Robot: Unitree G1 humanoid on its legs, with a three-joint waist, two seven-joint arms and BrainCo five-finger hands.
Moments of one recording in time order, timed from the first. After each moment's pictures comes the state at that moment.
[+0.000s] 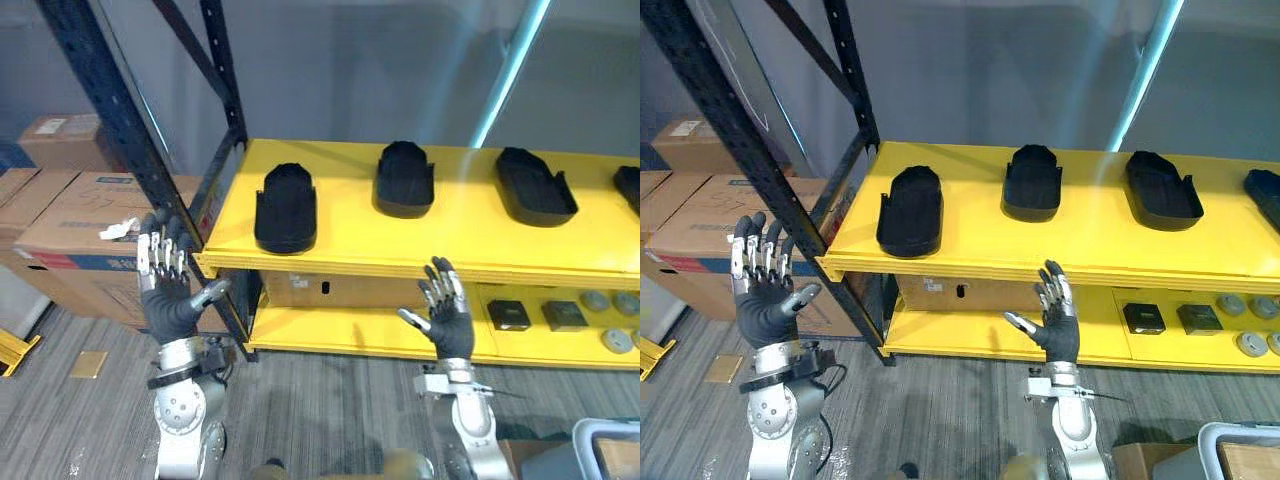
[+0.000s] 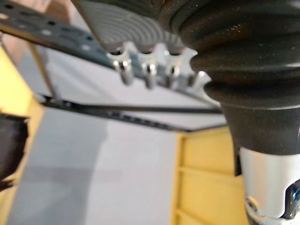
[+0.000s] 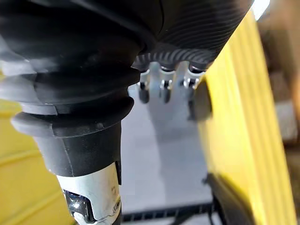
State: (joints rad) left arm 0.20 0.09 0.02 -0.35 -0.25 -0.45 0.22; right arm 0.28 -0.08 0.20 -0.07 0.26 -0.46 -0.17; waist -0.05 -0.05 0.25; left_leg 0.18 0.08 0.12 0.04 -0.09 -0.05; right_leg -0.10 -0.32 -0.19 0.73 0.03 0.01
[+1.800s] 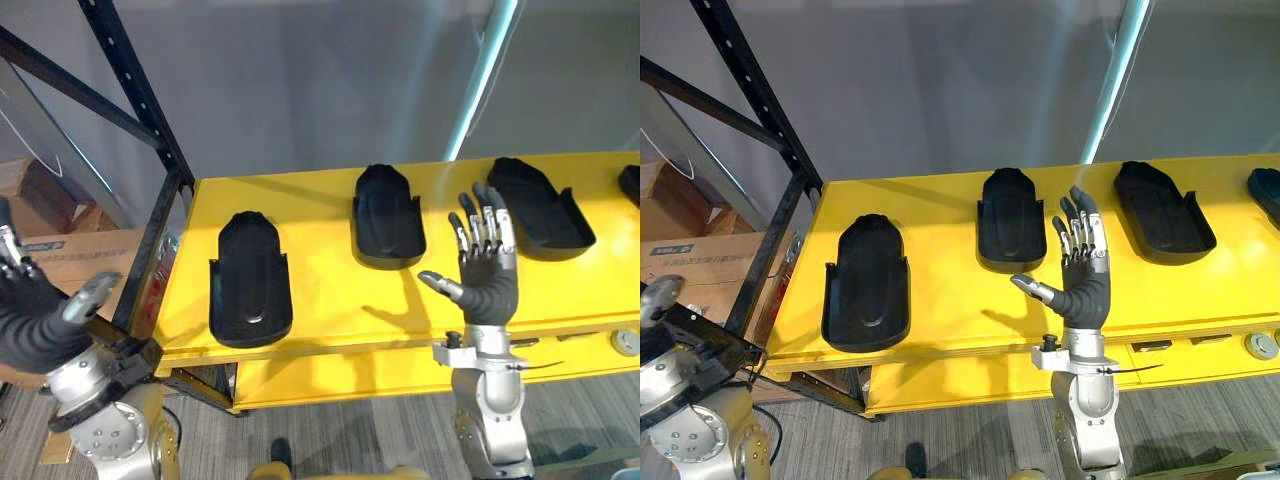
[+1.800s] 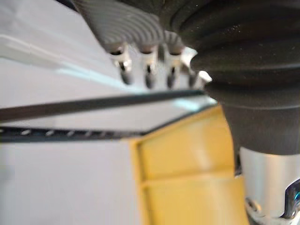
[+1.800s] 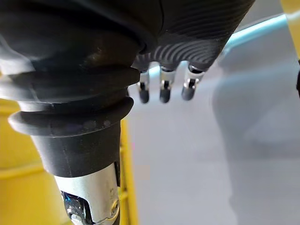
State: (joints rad) left arm 0.22 0.03 0.32 -0.65 -0.15 -0.38 0.15; right arm 0.10 -0.10 0.07 -0.35 0.24 -0.45 0.03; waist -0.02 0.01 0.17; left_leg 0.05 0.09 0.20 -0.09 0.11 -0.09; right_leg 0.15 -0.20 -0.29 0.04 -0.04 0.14
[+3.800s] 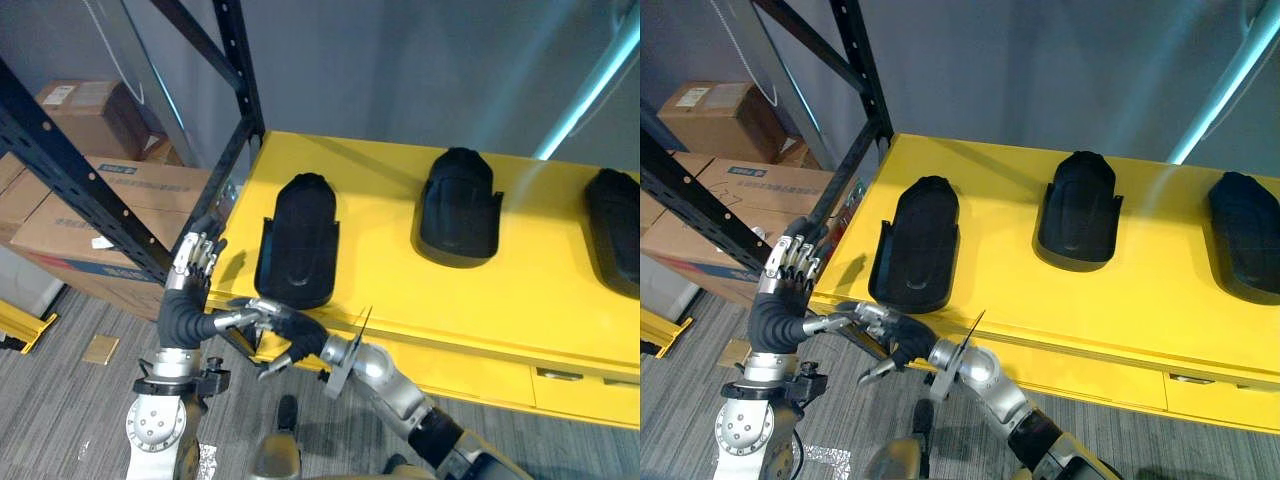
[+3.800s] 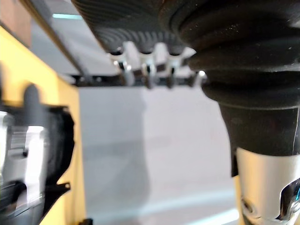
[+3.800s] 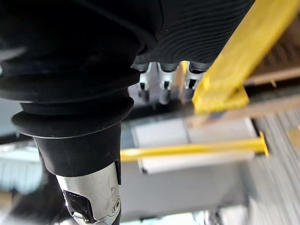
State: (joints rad) left arm 0.32 0.14 0.05 -0.53 -0.19 -0.27 -0.15; right arm -0.34 -0.07 0.63 0.34 0.30 -0.27 0.39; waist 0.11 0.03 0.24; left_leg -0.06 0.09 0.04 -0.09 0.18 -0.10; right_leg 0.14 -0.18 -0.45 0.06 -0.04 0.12
